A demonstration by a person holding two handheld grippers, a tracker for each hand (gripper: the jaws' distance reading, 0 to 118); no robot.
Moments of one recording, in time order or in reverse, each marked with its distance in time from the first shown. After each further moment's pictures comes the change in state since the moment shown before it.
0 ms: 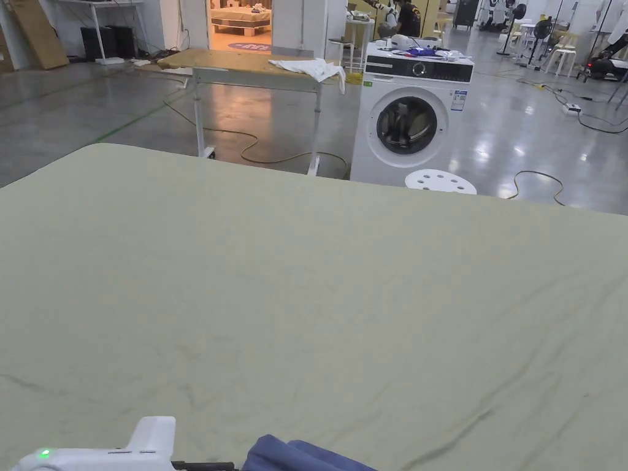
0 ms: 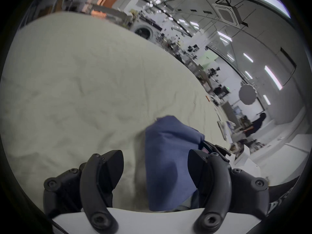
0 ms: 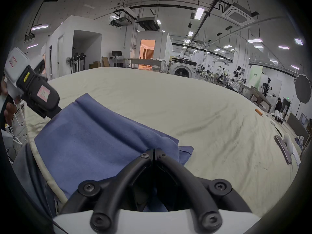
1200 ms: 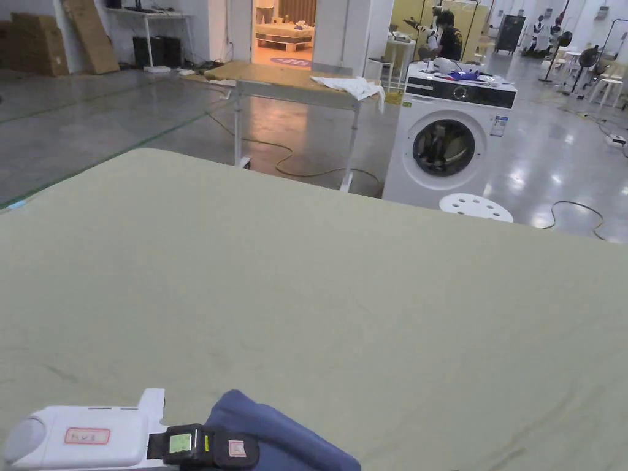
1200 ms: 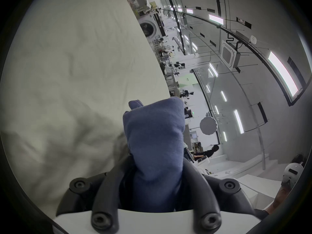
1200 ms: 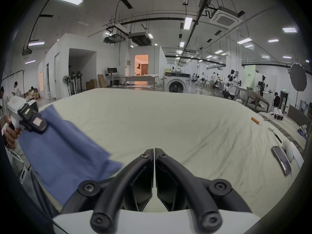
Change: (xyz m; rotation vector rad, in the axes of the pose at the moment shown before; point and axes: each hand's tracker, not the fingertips) left arm -0.044 0.027 0.054 0.100 -0.329 0.353; right arm 0.061 0.064 -0.001 0.143 -0.014 -0.090
